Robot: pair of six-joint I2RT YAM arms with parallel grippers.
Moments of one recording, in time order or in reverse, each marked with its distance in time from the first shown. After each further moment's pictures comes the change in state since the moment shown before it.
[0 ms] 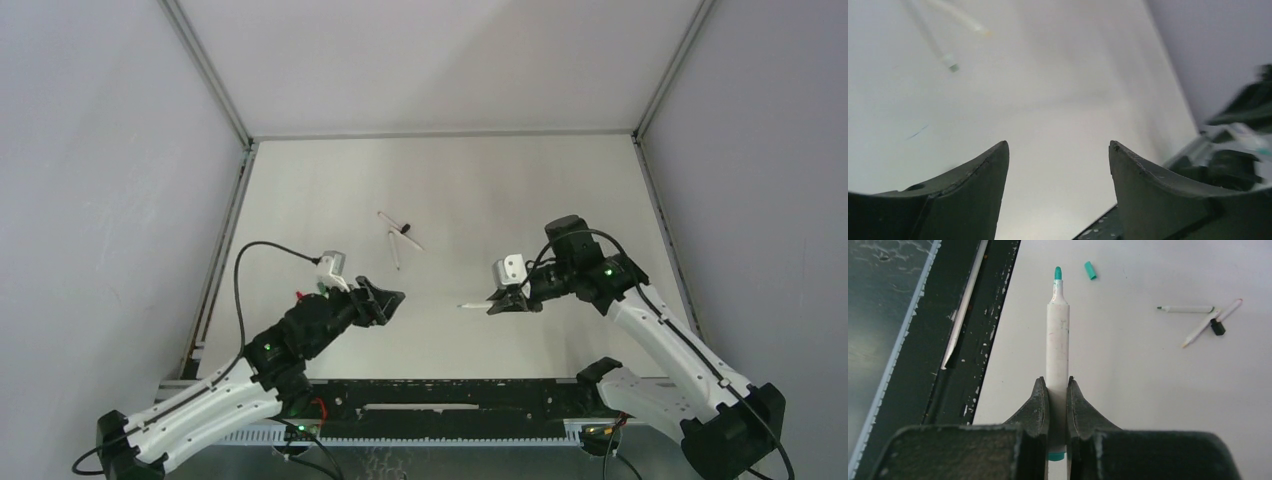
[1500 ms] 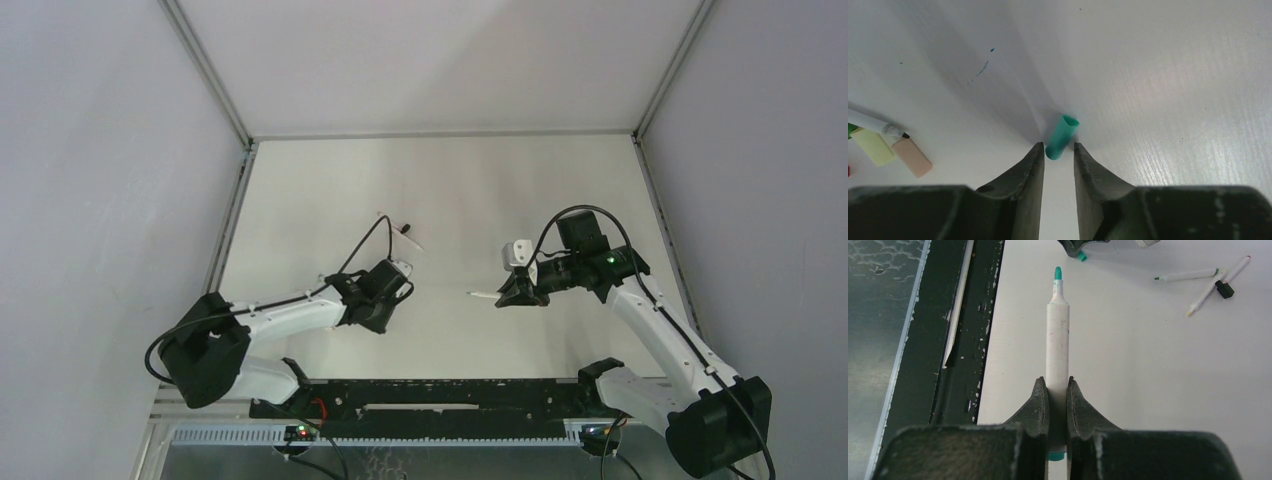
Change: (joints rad) left arm 0.058 0.869 0.354 -0.488 -0.001 0.437; right arm -0.161 0.066 0.000 -0.056 -0.069 -0.003
